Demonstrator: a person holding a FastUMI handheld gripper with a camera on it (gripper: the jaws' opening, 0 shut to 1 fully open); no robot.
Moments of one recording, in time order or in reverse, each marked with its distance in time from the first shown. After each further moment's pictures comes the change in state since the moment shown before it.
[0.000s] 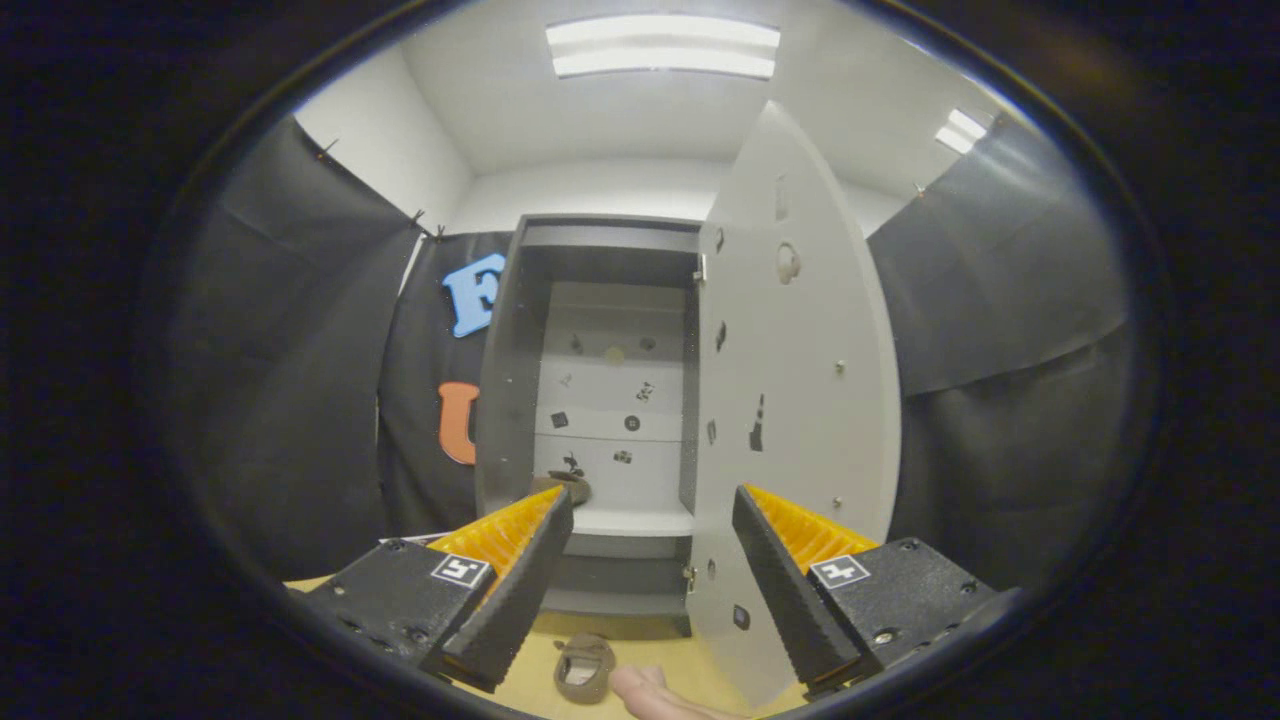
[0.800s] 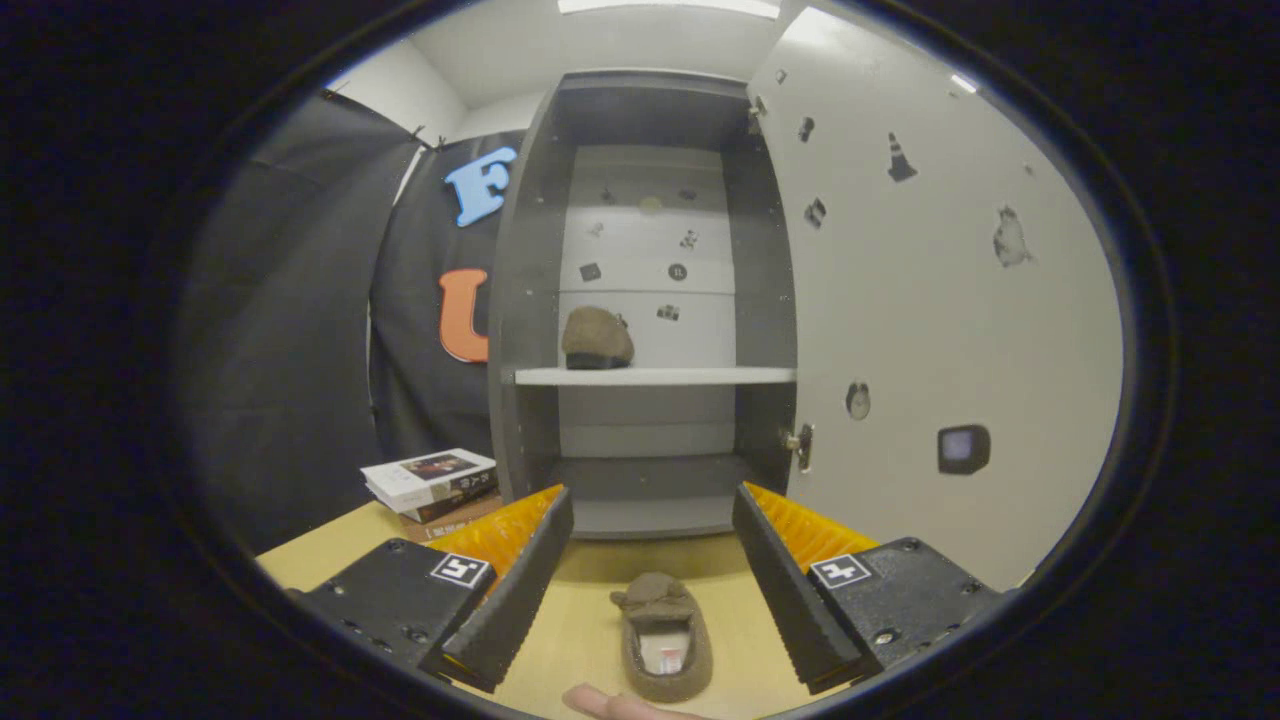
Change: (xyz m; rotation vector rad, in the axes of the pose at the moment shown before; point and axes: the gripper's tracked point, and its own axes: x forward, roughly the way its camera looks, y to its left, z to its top) arm 0.093 0.096 -0.254 0.079 0.261 -0.021
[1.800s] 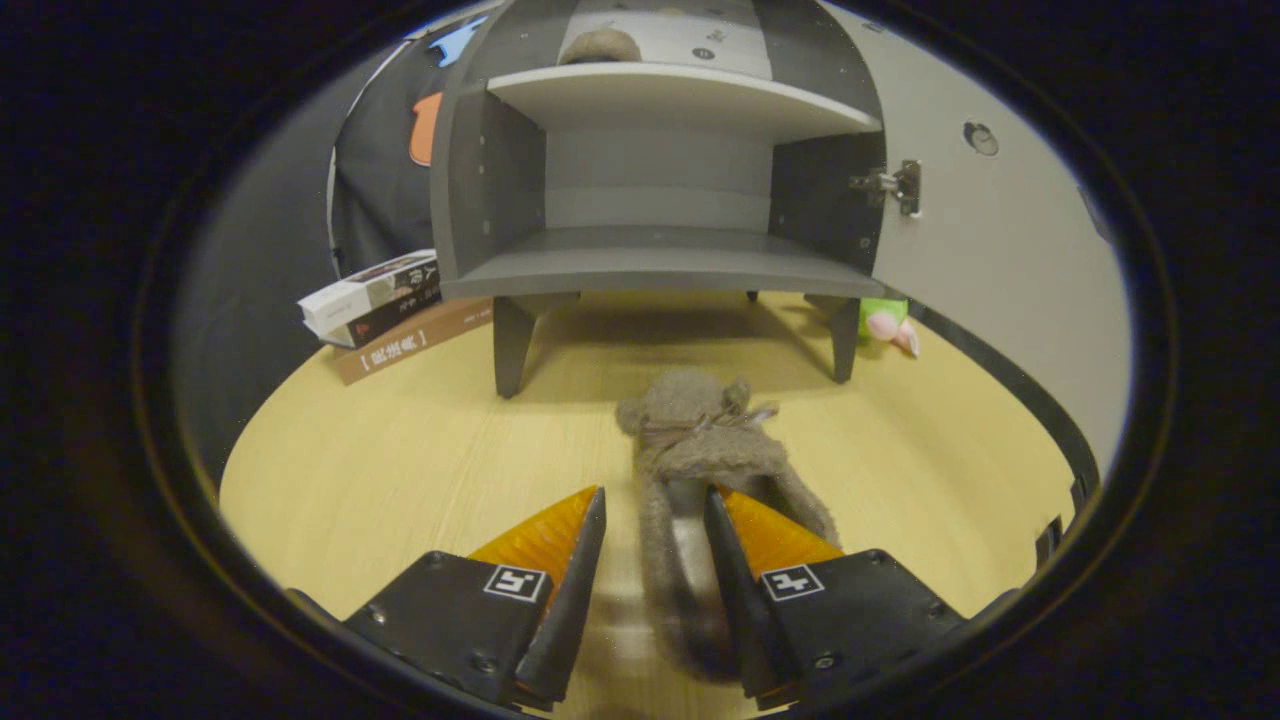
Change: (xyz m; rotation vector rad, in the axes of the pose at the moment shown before) arm 0.056 0.010 -0.195 0.020 0.583 -0.025
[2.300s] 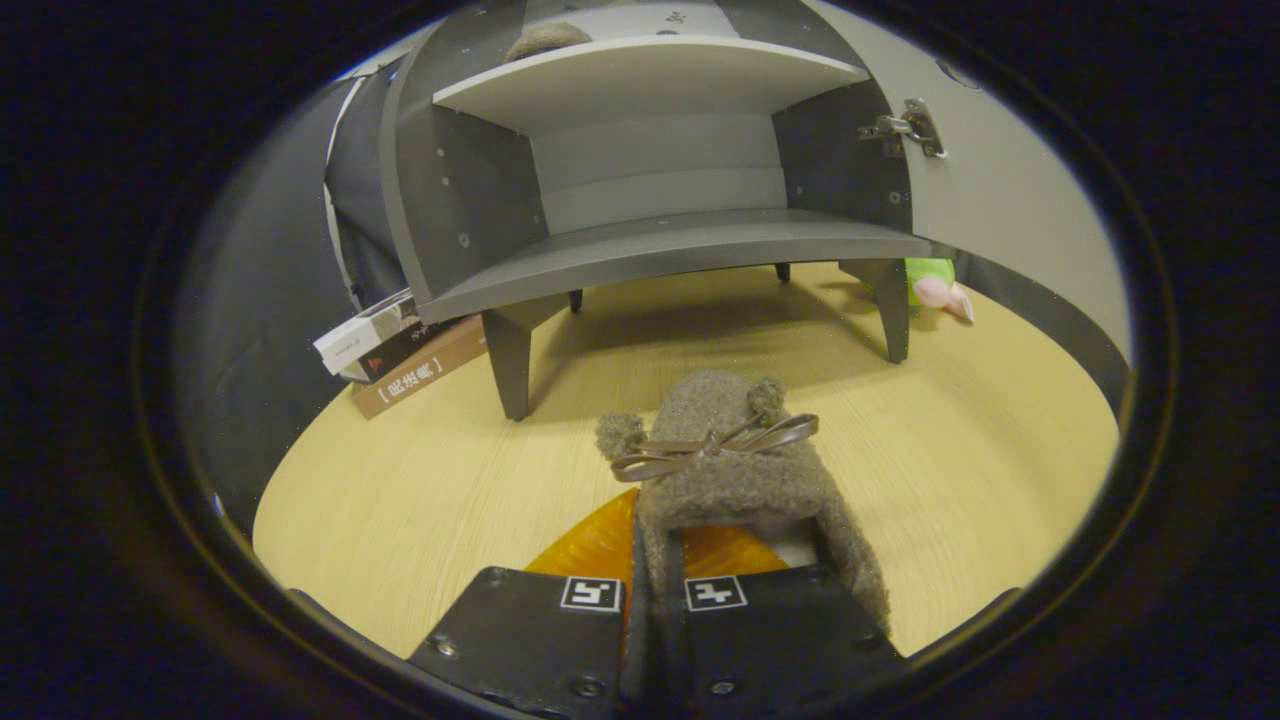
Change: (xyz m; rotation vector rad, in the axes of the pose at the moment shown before) arm 0.027 0.001 0.015 0.051 -0.068 0.134
